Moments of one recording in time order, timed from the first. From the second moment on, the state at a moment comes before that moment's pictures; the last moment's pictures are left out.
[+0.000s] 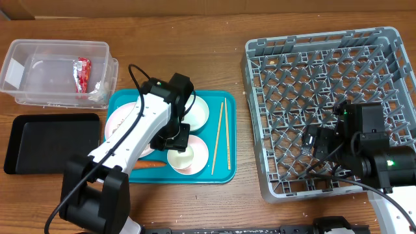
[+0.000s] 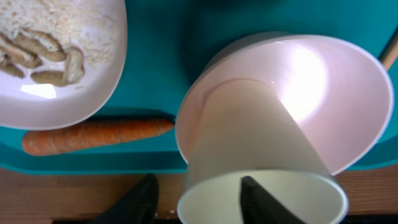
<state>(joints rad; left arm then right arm) -0.40 1.73 1.29 -1.31 0.02 -0.31 0.07 1.00 1.08 -1.22 -0.01 0.28</state>
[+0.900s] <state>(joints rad) -0.22 1.73 1.54 -1.29 0.66 -0.04 0.07 1.01 1.08 -0.90 -0.18 0.23</state>
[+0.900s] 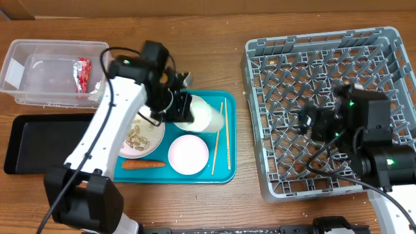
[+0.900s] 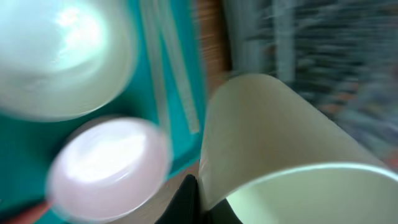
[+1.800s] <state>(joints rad) -0.28 1.73 1.55 -0.99 1.38 0.09 0.07 1.28 1.08 -0.45 -1.46 -0.05</state>
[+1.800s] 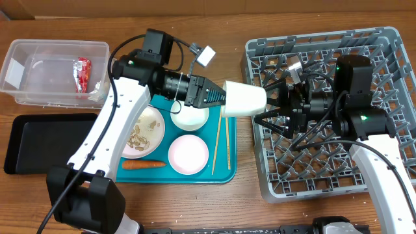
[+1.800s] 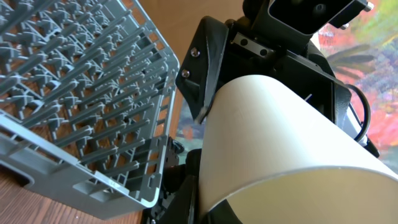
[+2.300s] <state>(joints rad) -0.33 1.73 1.55 -0.86 1.41 -0.05 0.07 1.28 1.08 -0.44 -1.46 -0.06</state>
